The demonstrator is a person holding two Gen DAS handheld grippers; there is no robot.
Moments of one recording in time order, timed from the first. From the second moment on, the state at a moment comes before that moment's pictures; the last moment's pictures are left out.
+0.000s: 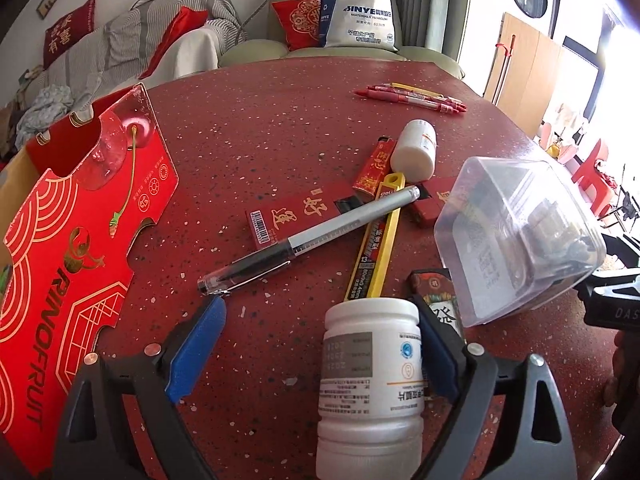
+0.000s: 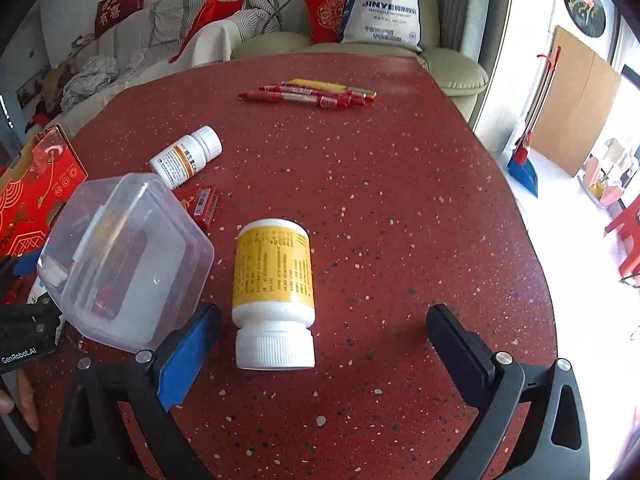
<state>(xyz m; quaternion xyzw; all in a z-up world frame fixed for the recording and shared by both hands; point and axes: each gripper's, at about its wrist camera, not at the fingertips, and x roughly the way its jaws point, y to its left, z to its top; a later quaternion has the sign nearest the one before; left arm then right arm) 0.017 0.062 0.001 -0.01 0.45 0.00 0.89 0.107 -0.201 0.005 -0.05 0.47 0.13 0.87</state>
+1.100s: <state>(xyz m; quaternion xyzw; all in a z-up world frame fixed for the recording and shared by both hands) -0.016 0.052 0.008 -0.01 0.44 0.01 0.90 0.069 -0.169 0.018 -0.07 0.44 0.16 0.88</state>
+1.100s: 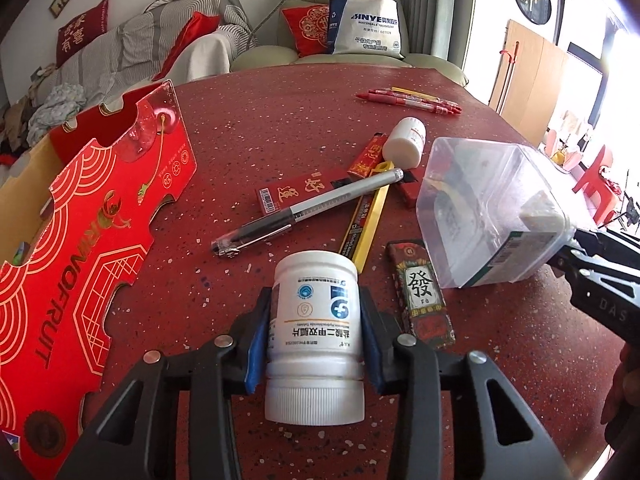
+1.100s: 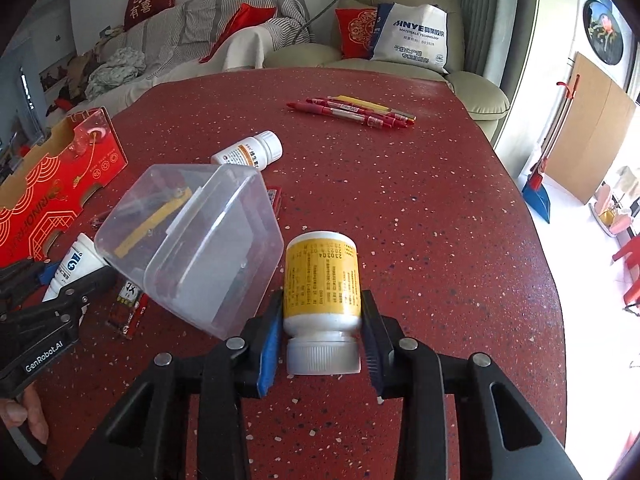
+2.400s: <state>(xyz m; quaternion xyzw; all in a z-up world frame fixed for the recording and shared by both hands) -0.078 0.044 0.011 -0.01 0.43 -0.01 0.90 -0.021 -0.116 0.008 -0.06 0.42 0.24 0.87</state>
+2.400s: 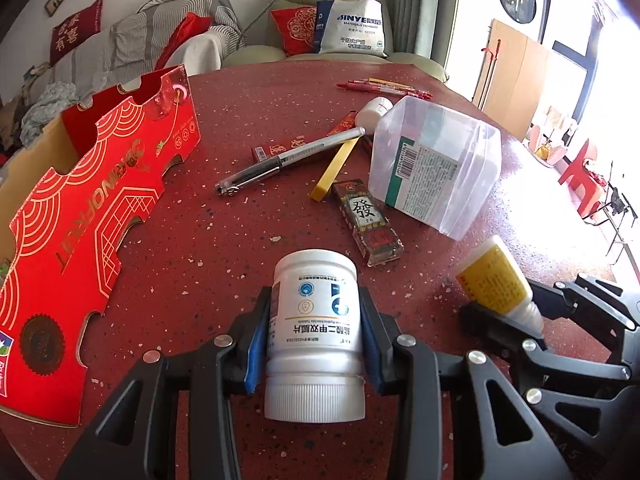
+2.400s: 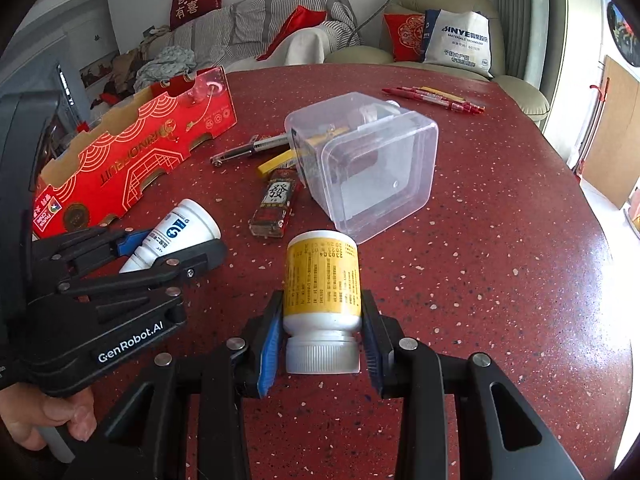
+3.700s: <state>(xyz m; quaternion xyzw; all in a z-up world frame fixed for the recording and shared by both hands) -0.114 0.047 0.007 -0.01 0.42 0.02 0.91 -0.059 -0.108 0.004 -0.08 0.41 0.18 0.89</state>
